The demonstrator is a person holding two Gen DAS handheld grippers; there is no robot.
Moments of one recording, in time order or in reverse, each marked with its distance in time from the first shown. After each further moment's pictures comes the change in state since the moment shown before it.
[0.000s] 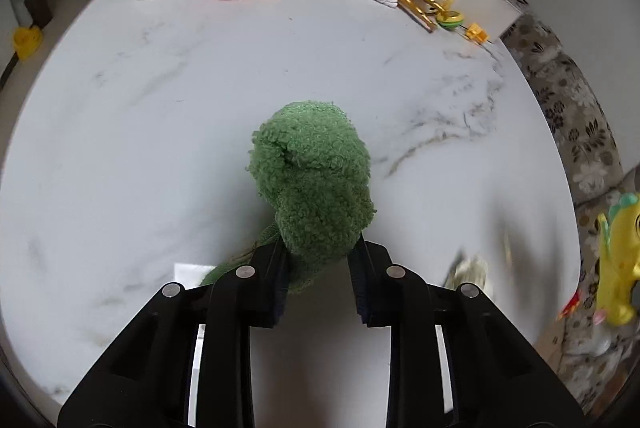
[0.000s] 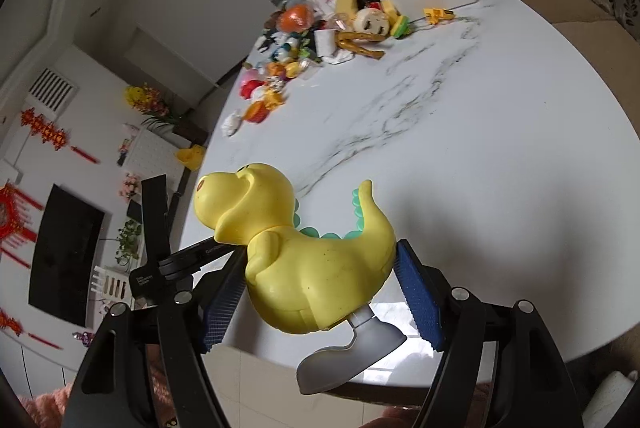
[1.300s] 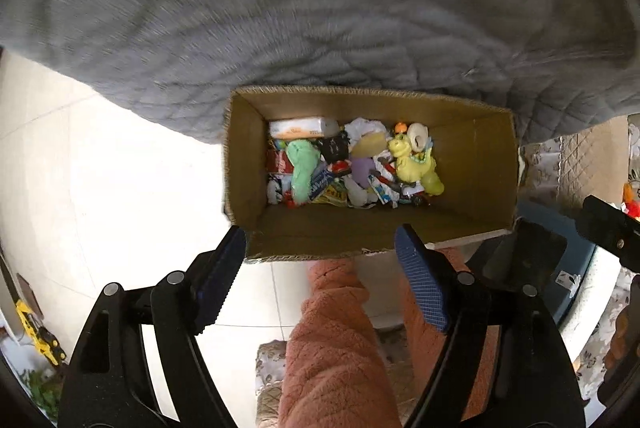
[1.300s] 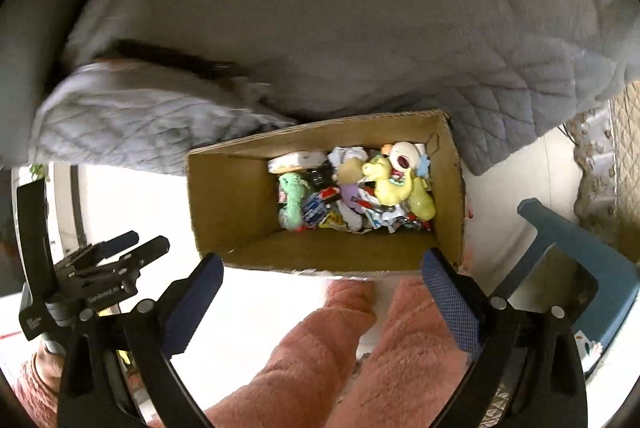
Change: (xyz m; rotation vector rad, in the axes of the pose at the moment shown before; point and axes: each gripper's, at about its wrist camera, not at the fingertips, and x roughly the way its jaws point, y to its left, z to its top) left arm 0.110 0.087 -0.270 -0.028 0.439 0.196; right arm 0.192 -0.081 -0.253 0.088 0.500 -0.306
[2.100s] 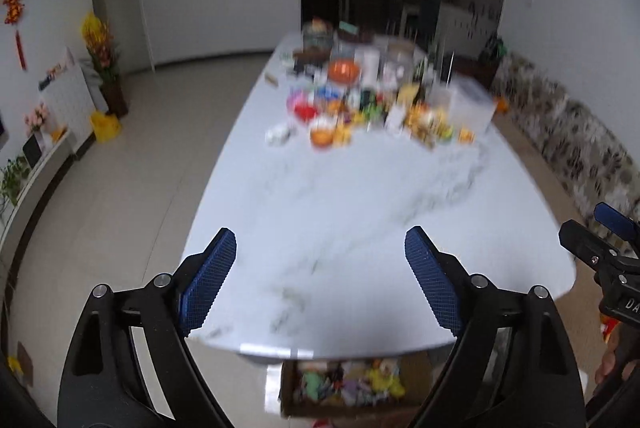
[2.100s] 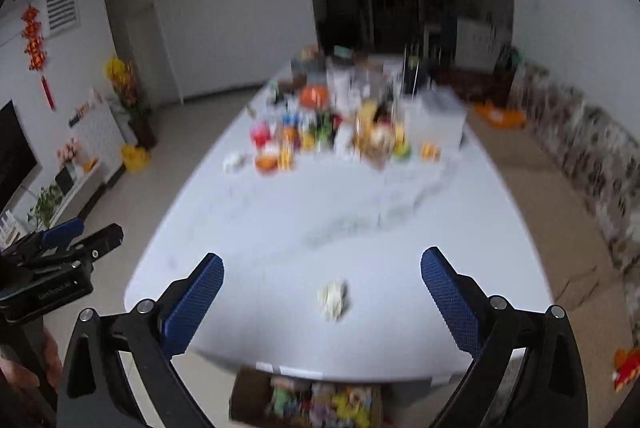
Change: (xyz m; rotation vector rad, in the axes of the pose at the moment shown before) left arm -0.431 -0.053 0.022 -0.007 -0.890 0.087; right arm -0.403 0.156 0.015 -0.301 -0.882 -0.127
